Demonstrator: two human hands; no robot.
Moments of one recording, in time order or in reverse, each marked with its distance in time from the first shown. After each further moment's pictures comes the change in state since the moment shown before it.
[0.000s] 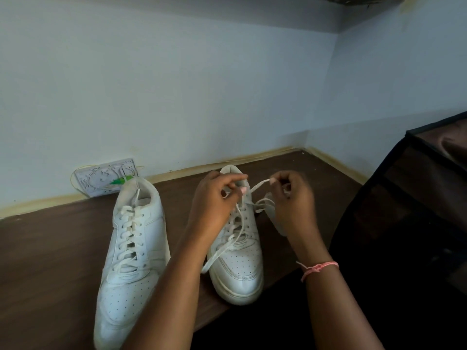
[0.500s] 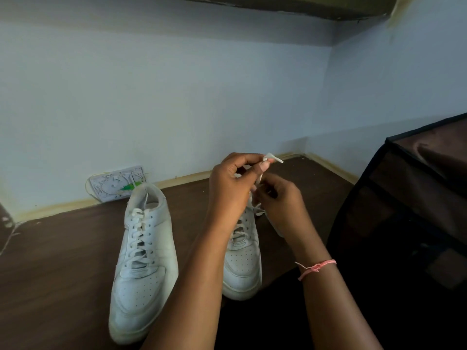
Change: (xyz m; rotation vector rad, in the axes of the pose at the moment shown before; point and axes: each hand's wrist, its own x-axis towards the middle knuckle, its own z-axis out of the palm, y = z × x) left_hand 0.001 0.079 -0.001 -0.465 0.114 0.045; right_hand -0.010 -0.039 -0.021 0.158 -0.338 -0.037
